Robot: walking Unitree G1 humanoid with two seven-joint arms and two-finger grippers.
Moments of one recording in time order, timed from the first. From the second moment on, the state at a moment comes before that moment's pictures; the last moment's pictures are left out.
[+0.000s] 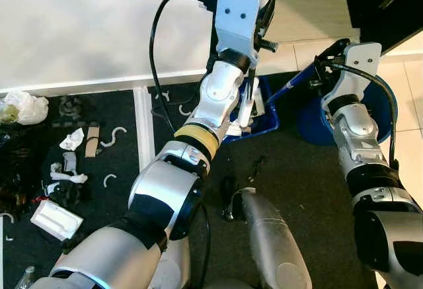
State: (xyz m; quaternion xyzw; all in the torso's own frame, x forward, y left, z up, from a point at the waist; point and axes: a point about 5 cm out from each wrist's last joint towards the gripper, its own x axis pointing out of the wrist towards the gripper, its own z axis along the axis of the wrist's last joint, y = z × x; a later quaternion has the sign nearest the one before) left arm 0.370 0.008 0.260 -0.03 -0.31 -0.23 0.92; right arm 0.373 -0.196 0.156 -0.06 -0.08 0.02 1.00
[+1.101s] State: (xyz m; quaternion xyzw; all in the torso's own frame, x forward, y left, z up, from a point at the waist) left arm 0.348 0.201 0.203 0.20 -0.12 -0.22 0.95; right arm 0.363 -0.197 0.094 0.05 0.07 -0.04 1.00
